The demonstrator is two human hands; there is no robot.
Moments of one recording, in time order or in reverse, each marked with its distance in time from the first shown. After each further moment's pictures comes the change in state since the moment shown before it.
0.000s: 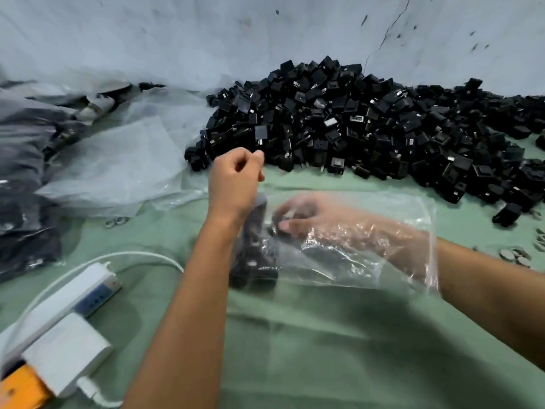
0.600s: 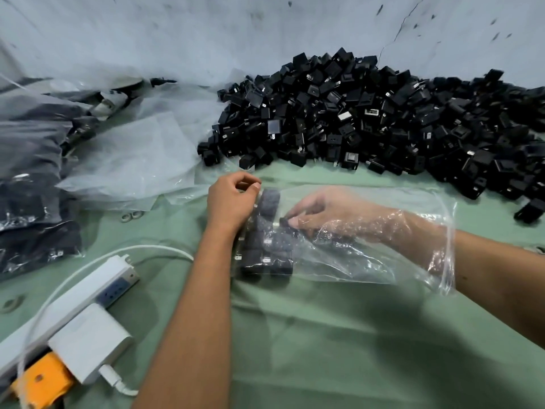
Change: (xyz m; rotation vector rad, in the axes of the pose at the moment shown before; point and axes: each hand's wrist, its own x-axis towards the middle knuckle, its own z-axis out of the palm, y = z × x) left_hand 0.018 -0.071 -0.023 0.313 0.009 -0.046; right_hand 0.015 -0.002 0.003 -0.156 -0.046 0.047
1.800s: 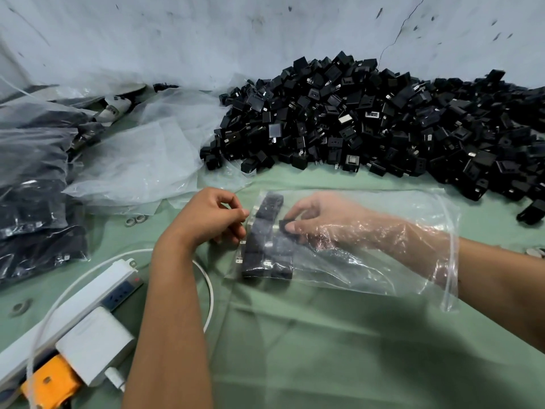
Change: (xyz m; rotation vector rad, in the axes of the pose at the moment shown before) left_hand -0.021 0.012 -0.067 0.065 -0.460 -0.182; right_hand -0.016 -0.016 0.019 0.232 0.064 -0.065
